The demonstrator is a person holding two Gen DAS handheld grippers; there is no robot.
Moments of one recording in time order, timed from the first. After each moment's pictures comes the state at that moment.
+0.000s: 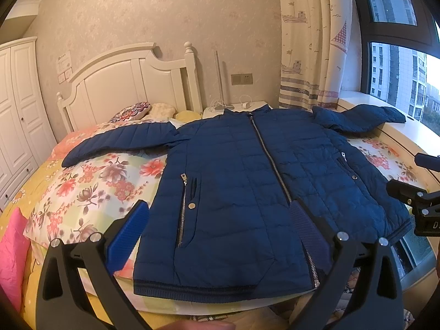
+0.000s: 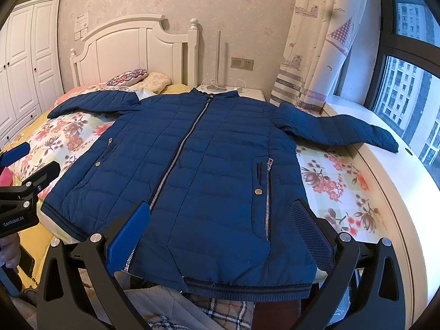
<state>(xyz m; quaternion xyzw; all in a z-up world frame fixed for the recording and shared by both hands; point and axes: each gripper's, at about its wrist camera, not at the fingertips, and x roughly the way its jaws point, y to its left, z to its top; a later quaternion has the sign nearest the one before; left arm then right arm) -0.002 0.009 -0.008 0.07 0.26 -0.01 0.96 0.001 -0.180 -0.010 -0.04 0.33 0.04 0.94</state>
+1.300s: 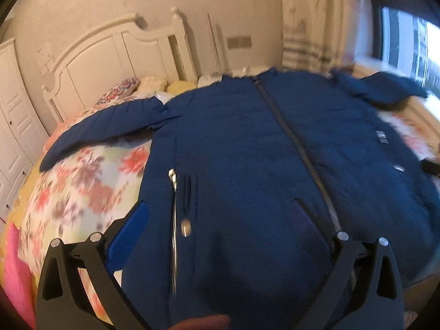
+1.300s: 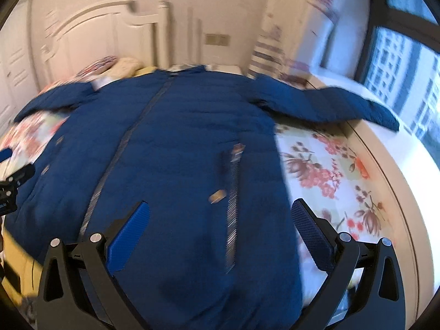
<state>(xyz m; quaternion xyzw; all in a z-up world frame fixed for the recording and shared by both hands) 0.145 0.009 -0.060 0.11 0.37 0.00 0.92 0.115 -0.253 -0.063 0.01 0.40 -0.03 0.92</state>
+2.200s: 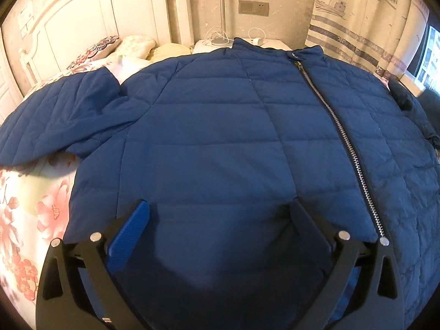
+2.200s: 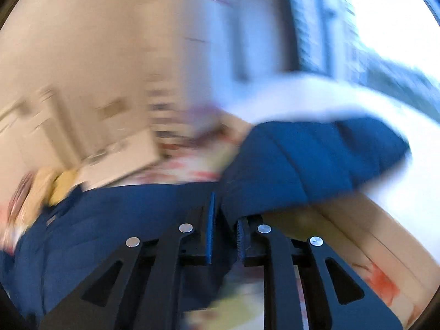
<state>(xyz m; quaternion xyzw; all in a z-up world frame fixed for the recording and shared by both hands) 0.353 0.022 -0.129 0.03 0.45 -0.02 0.89 0.346 -0.368 -0.045 0.11 0.26 -0.14 0.95</state>
